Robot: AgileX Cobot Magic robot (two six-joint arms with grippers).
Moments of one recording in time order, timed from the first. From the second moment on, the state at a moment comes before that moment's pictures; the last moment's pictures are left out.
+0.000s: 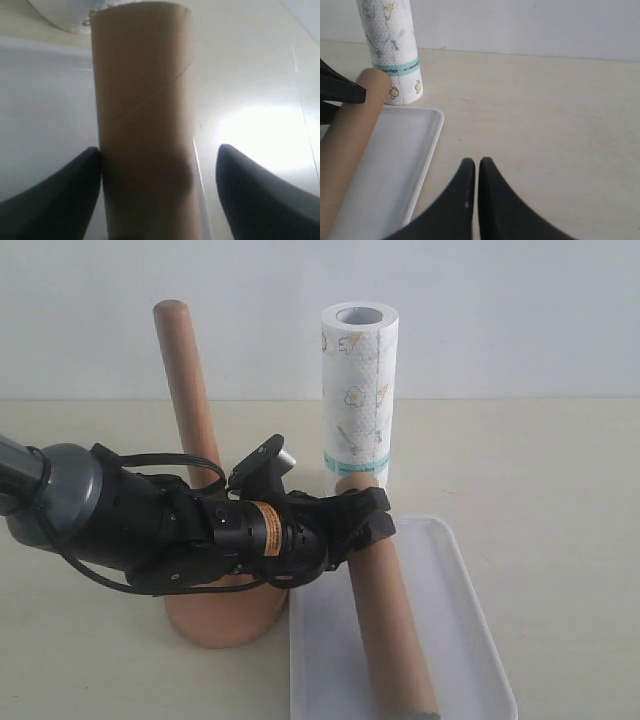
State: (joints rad) left arm -0.71 2.01 -0.95 0.47 -0.42 -1.35; right arm 0.21 0.00 0.00 0.04 0.34 -0.02
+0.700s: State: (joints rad) left arm -0.71 2.01 -0.95 0.48 -0.43 -1.35; right arm 0.21 0.00 0.00 0.04 0.34 -0.02
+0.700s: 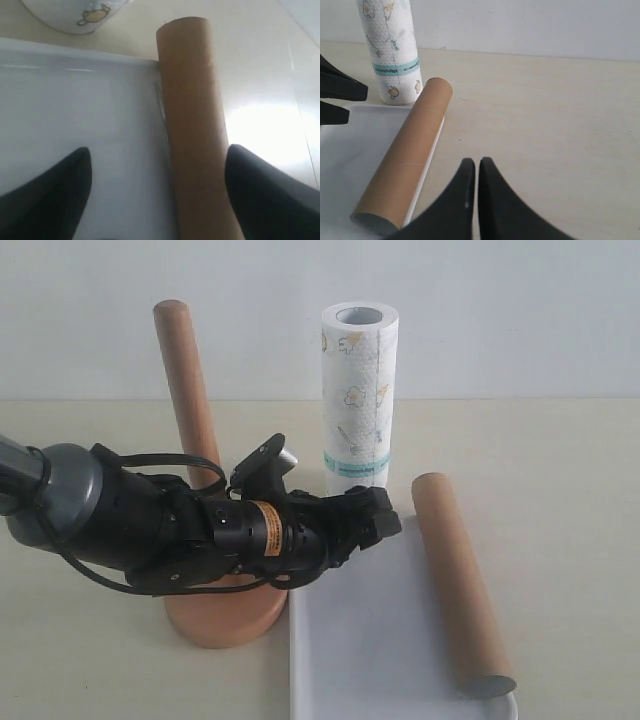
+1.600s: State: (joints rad) left arm -0.76 1.86 -0.95 0.89 -0.90 -1.47; right arm 0.21 0.00 0.00 0.04 0.34 -0.02
